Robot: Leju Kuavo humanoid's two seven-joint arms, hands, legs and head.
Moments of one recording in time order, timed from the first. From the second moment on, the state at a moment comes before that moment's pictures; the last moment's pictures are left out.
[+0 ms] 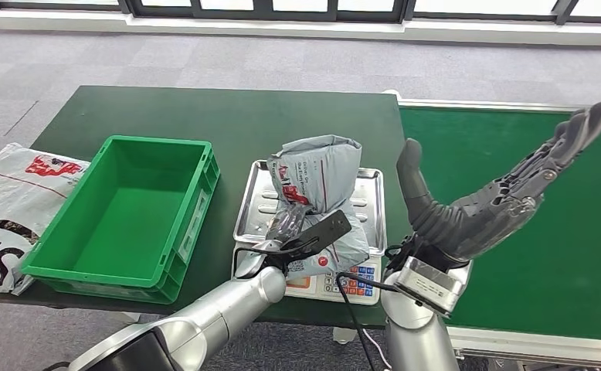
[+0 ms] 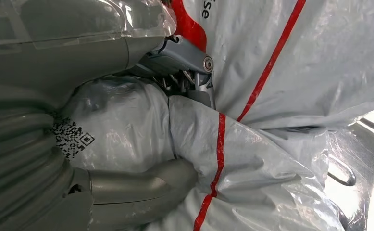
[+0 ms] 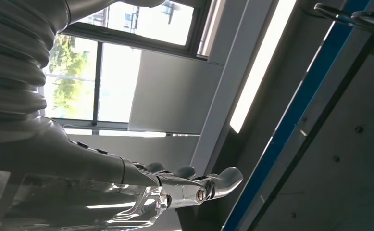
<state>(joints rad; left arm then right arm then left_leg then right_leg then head) -0.74 -0.35 -0.90 -0.25 -0.12 0.40 0.01 -0.25 0.31 0.29 -1.68 0.57 -0.70 -0.70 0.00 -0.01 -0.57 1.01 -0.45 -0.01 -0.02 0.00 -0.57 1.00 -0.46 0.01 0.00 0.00</state>
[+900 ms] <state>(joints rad) -0.75 -0.27 -0.72 -0.28 -0.21 0.69 -0.29 -0.24 0.30 0.28 -1.68 0.58 -0.70 -0.70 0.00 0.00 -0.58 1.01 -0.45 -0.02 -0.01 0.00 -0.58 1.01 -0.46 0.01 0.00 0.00</state>
